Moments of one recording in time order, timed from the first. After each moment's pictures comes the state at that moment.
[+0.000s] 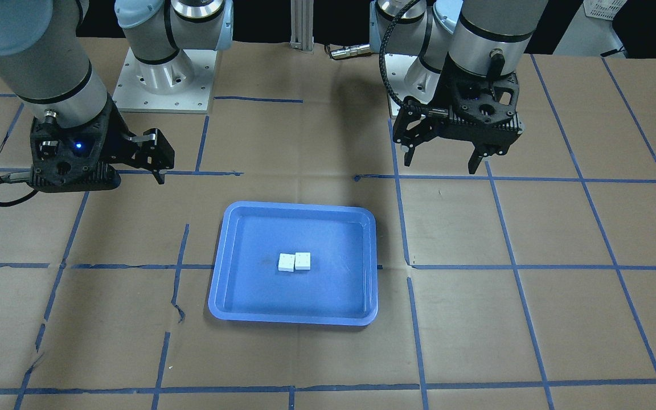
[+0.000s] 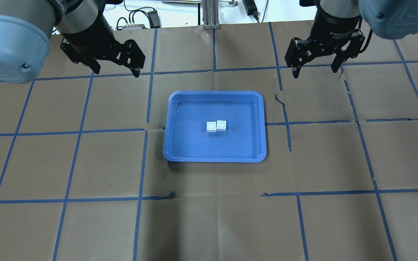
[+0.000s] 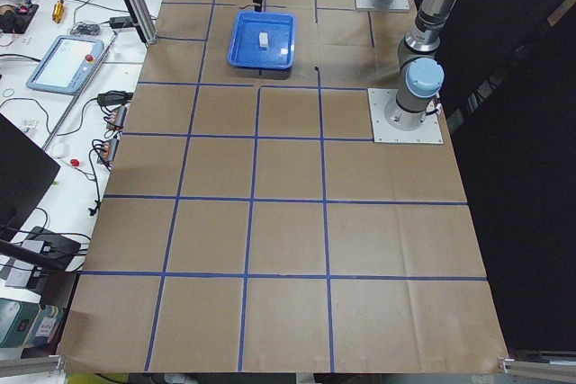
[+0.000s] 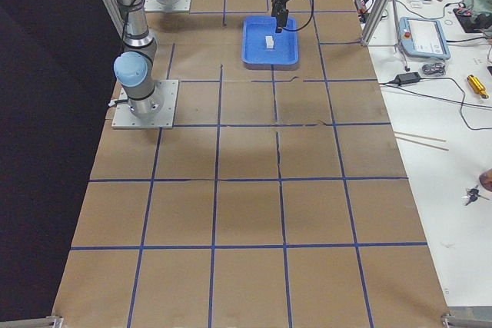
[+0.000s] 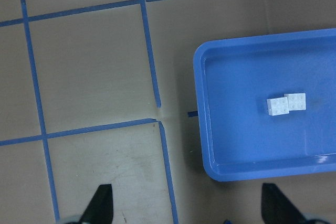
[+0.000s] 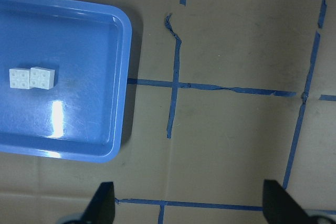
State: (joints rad) left arm -1.65 -1.61 -1.53 -1.45 1.58 0.08; right arm 1.58 -1.42 1.45 -1.54 -1.60 -0.08
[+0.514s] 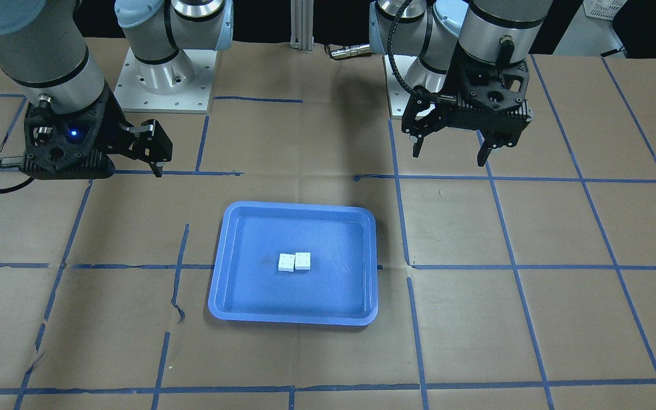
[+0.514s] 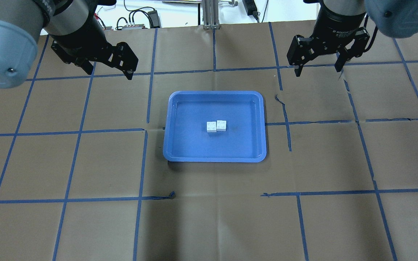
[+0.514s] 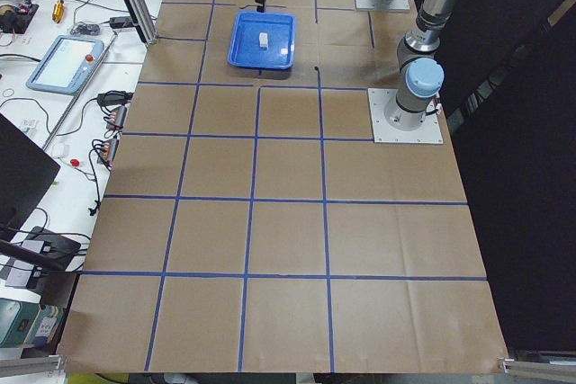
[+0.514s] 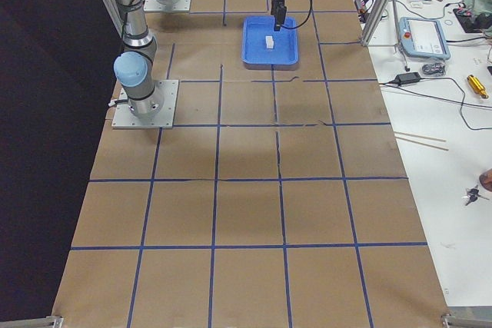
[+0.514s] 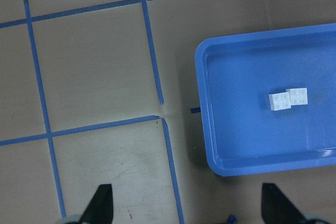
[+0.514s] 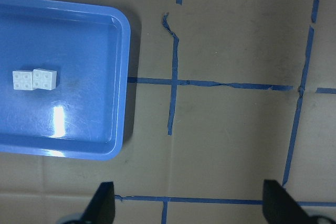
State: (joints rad) left arm -1.63 -1.58 -1.54 -1.46 1.59 0.13; right arm 1.58 -1.45 1.46 -1.53 -1.60 -0.05
